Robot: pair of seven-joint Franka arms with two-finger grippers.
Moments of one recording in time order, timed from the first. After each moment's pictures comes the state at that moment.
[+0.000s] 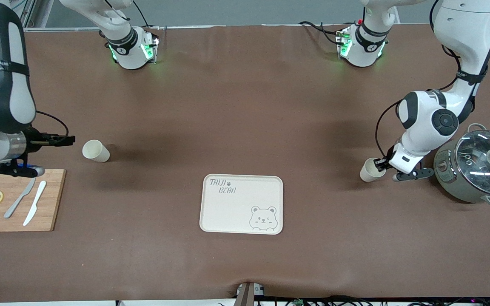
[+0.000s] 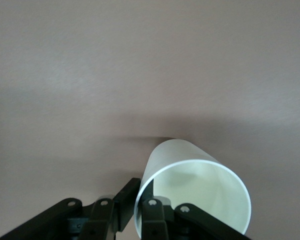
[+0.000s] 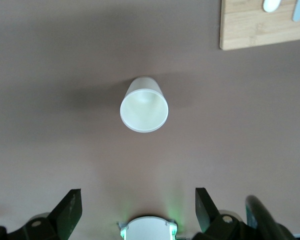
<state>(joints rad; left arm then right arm) 0.07 0.35 -0.13 -2.20 0.02 2.63 -0.23 0.00 0.32 -0.13 -1.69 0.02 1.56 -0.01</state>
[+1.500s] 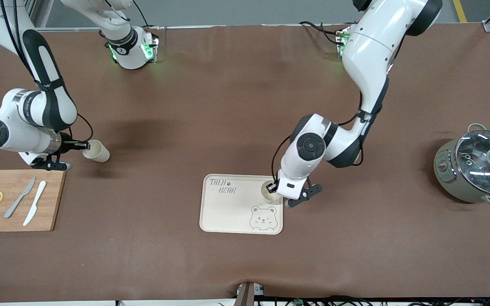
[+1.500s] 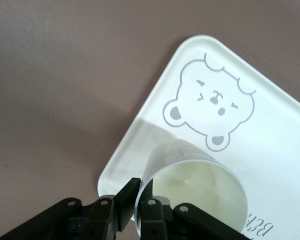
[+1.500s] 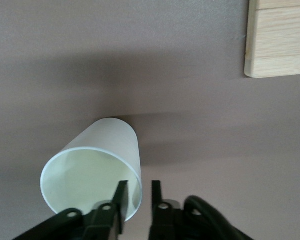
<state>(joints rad) -0.47 0.80 -0.14 -1.40 0.02 2.33 -1.08 -0.06 0.30 -0.13 -2.16 0.02 2.19 -0.13</state>
